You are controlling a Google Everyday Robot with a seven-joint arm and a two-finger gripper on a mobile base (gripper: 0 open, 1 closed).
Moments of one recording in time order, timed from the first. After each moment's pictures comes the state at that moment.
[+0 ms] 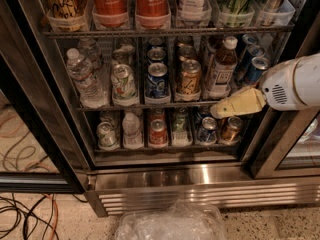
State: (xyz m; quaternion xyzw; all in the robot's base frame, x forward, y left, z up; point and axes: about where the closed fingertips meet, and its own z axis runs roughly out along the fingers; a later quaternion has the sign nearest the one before) arm 0.513 -0.192 0.908 -0.30 0.87 0.08 0.39
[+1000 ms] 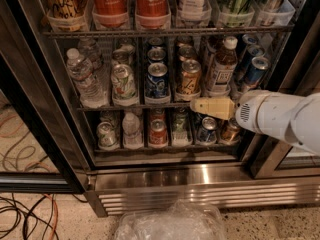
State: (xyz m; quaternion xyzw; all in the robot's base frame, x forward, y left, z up) arm 0.540 -0.169 0.861 -0.09 0.86 0.15 0.48
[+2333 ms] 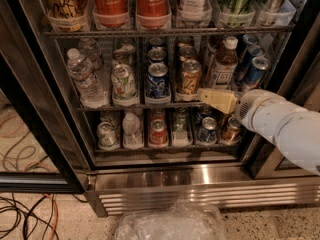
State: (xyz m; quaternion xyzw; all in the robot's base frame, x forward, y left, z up) arm 0.568 -0.194 0.866 -0.02 0.82 0.11 0.56
